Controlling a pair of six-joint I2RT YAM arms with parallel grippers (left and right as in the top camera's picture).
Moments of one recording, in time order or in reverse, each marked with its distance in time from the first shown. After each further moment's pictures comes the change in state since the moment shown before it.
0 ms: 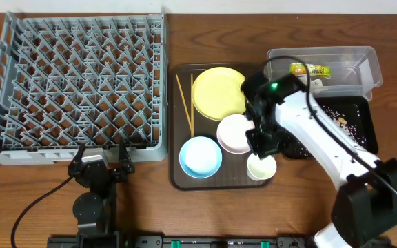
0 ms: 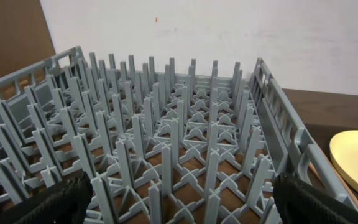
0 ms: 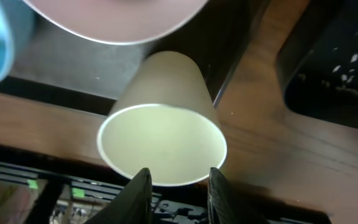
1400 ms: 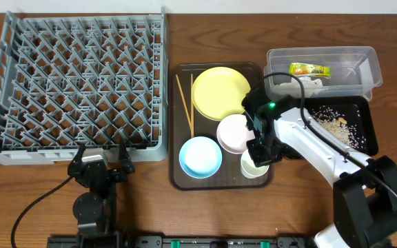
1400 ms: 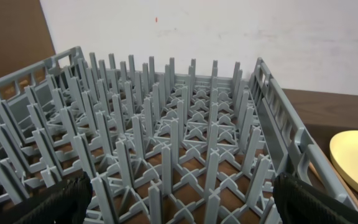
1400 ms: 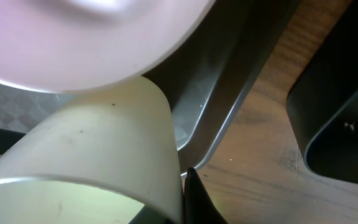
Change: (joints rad) left arm 0.000 0.000 0.000 0.000 0.000 0.000; right arm 0.000 -0.027 -0.238 0.282 0.040 -0.005
